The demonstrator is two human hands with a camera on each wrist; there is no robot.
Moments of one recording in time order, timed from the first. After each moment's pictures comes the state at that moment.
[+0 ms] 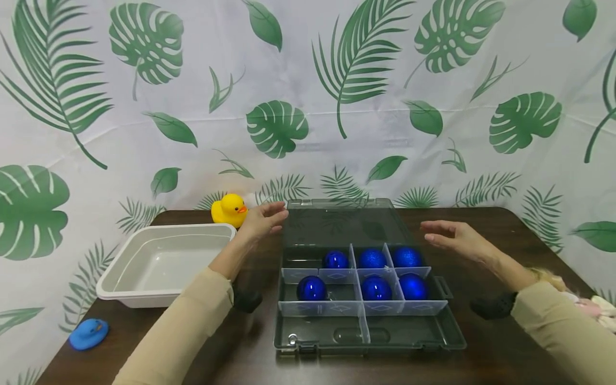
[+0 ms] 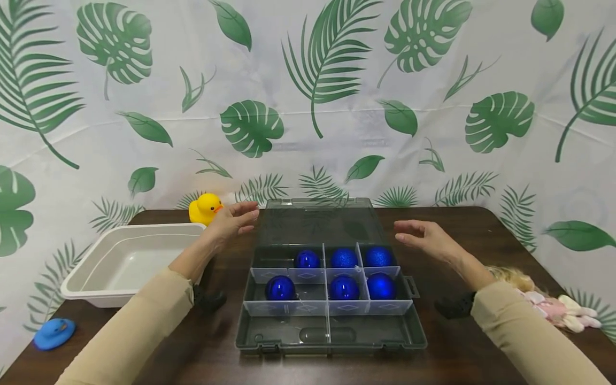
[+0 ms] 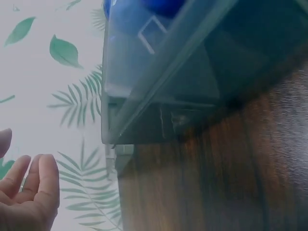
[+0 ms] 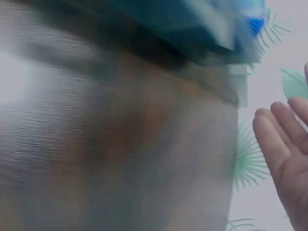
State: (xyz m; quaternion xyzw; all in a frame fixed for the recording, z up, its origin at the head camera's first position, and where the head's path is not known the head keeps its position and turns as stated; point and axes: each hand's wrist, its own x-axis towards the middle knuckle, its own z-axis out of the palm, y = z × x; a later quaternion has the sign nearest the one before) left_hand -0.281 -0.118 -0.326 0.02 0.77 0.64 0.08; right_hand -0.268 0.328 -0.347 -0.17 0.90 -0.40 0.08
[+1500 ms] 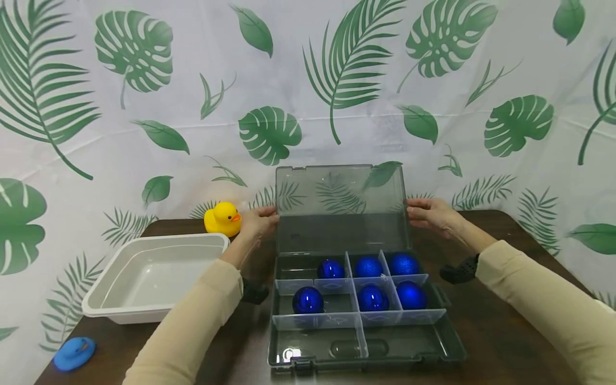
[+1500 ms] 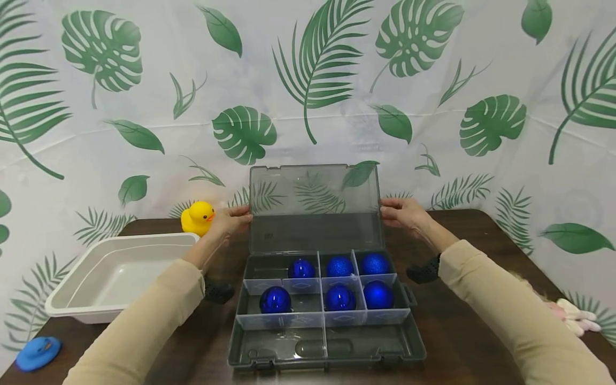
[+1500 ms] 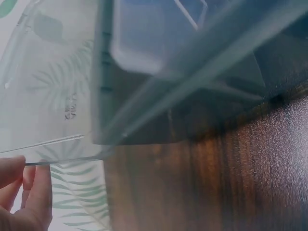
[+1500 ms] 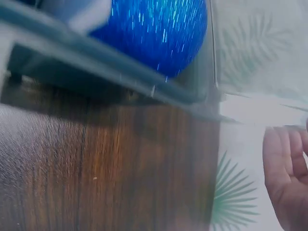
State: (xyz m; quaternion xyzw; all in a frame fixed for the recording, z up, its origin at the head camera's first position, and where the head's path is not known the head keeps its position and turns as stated) left_hand -0.312 -0.106 -0.335 -0.09 0.78 0.62 0.05; right_hand -0.331 0.304 -0.325 -0.08 0.81 -0.56 0.14
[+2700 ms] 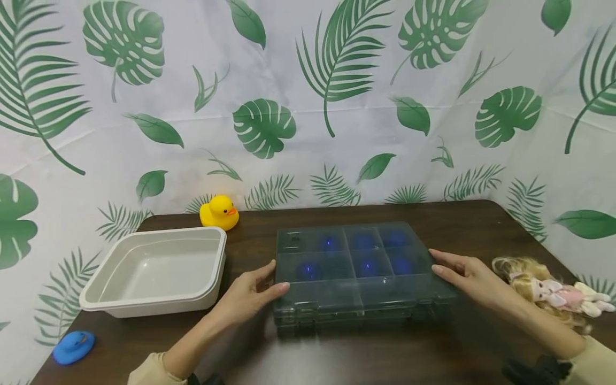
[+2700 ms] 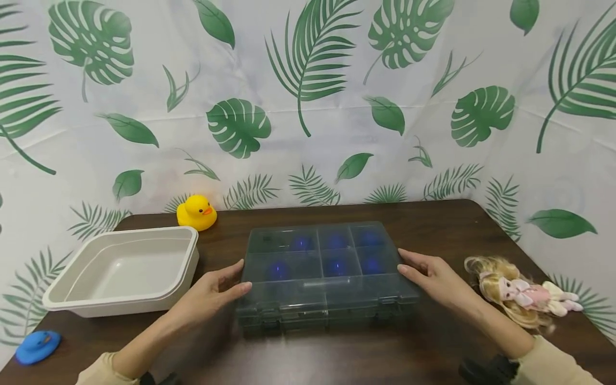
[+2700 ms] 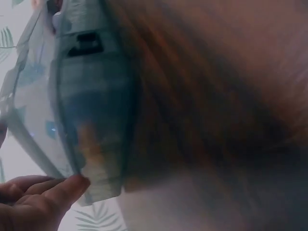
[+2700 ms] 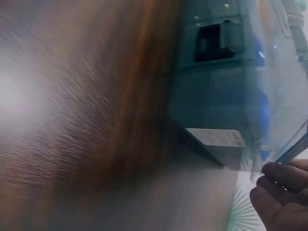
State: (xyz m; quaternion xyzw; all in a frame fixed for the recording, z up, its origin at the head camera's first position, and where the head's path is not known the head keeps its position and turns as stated) left_hand -0.171 -0.119 -0.356 0.13 0.87 0.46 0.08; right_hand -0.171 0.315 -0.343 -0.15 0.93 -0.34 0.03
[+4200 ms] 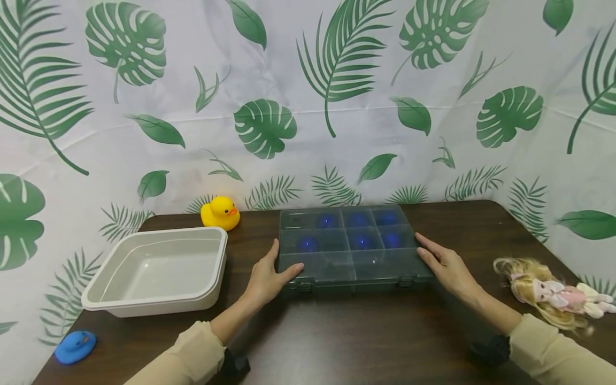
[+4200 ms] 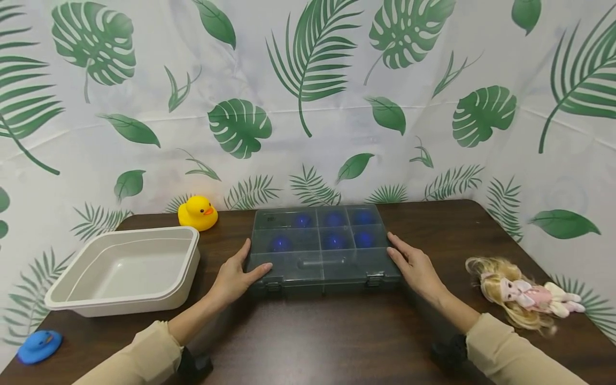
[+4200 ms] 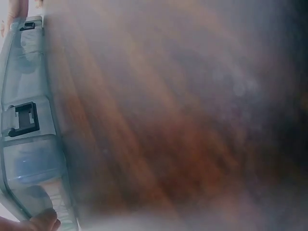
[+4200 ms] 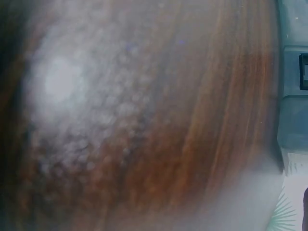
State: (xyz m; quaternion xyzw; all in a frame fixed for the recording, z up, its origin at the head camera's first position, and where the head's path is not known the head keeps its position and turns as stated) left_hand -0.212 -0.085 -0.391 0.06 0.88 0.47 -0.02; right_hand -0.213 0.295 -0.388 -0.16 0.91 -0.35 -0.13
